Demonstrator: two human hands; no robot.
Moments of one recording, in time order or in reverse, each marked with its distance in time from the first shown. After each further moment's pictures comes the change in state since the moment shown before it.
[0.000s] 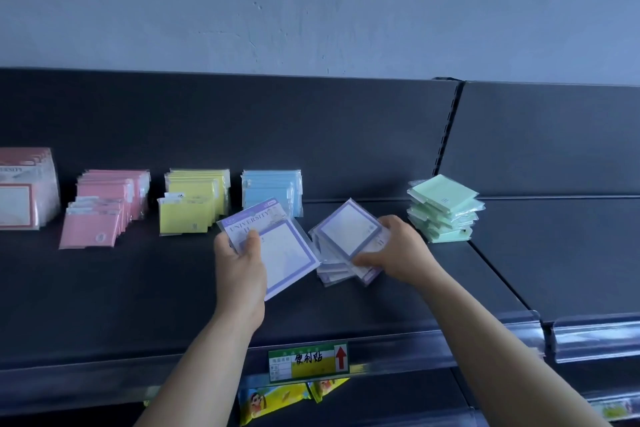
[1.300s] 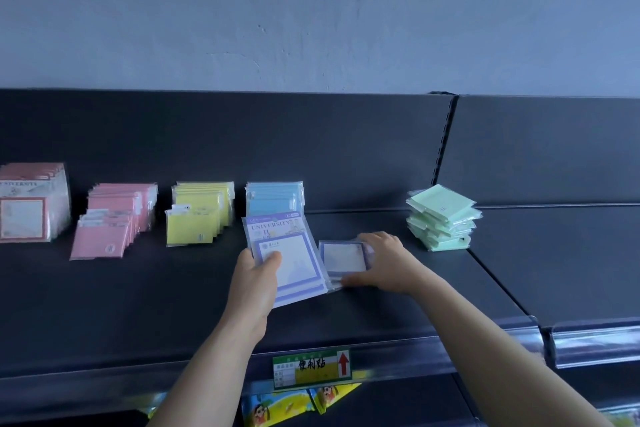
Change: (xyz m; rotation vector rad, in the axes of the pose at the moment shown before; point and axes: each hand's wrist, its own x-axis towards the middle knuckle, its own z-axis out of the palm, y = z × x) left_hand -0.008 0.002 -0.001 0.148 -0.174 -0.084; right_hand 0.007 0.003 0.009 -0.263 -0.206 -0.171
